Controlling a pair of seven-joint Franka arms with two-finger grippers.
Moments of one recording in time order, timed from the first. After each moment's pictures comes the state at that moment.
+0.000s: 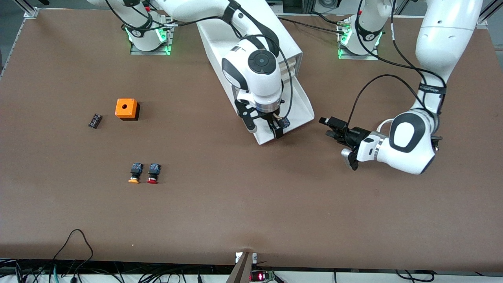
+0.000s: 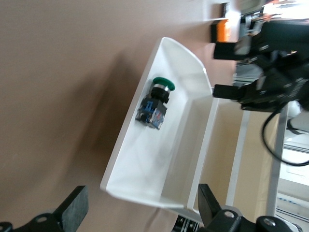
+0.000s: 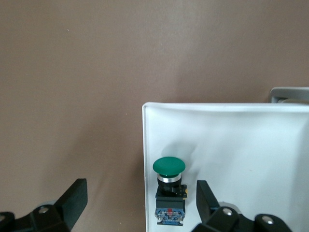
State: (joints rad) left arm -0.03 0.61 -0.07 -1.61 -0.77 1.53 0.65; right arm 0.88 0.83 -0.04 -1.12 0.02 2.10 1.98
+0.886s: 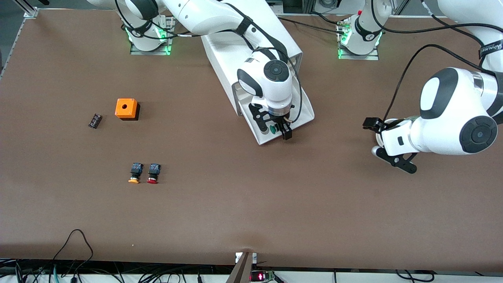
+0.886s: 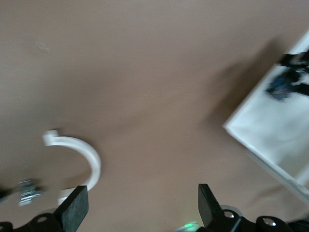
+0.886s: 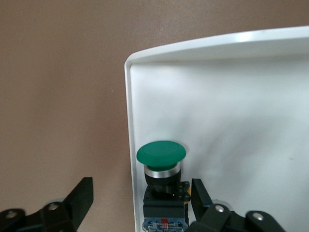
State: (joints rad) left arm -0.08 0.45 -0.10 -1.35 -0.02 1.48 0.29; right arm 0.93 0.96 -0.04 -1.06 0.01 2.19 2.04
